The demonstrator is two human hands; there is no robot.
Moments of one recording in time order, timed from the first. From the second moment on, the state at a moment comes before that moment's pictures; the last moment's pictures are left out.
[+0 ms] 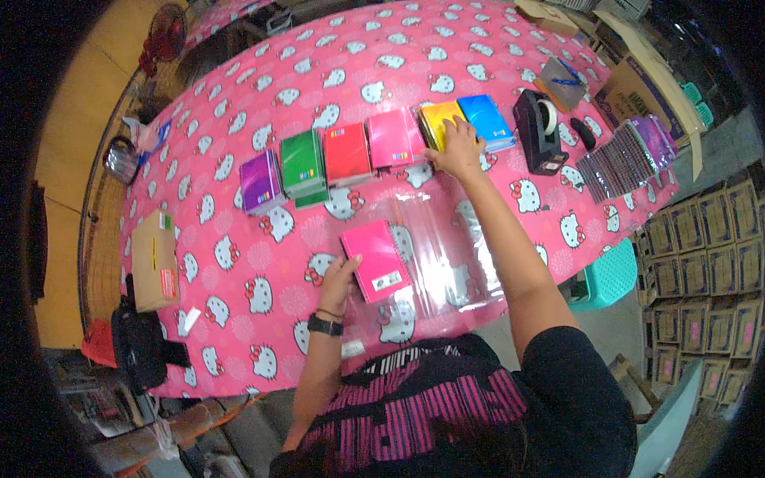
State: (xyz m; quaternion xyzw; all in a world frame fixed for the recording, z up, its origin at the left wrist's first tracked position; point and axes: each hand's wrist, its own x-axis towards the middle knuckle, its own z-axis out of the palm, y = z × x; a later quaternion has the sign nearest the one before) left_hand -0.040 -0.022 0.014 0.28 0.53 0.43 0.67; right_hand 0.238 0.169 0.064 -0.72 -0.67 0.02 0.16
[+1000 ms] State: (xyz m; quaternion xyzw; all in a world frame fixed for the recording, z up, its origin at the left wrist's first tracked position) left_hand -0.038 -0.025 0.013 0.31 0.44 0.48 0.69; right_hand 0.329 0.172 0.062 -0.66 -0.74 -0.13 0.11
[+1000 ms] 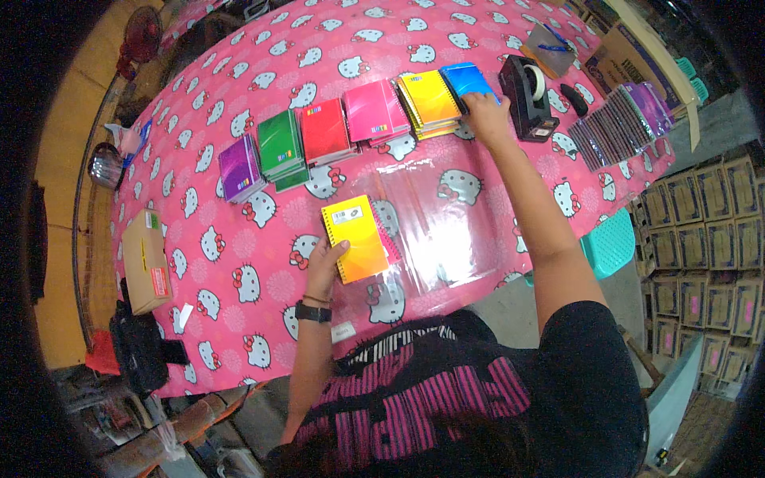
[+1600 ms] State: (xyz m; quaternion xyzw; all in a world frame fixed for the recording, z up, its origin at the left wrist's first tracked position) left_hand -0.035 -0.028 0.020 0.33 0.47 0.45 0.68; right_hand 0.176 -0.056 0.058 -0.60 -0.61 0.42 0.31
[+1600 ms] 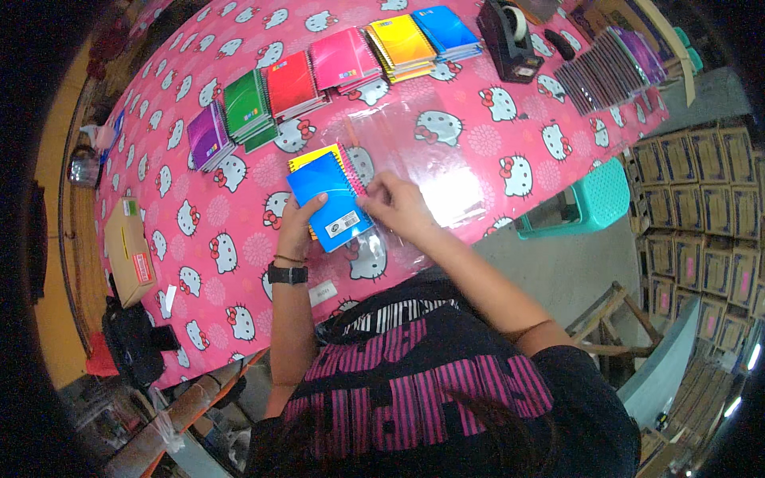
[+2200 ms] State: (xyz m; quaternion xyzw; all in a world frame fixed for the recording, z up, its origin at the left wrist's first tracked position) left_hand -0.029 -0.074 0.061 0.37 0.46 0.53 0.60; right_hand 0.214 -0.045 0.080 -0.43 -0.71 0.43 0.37
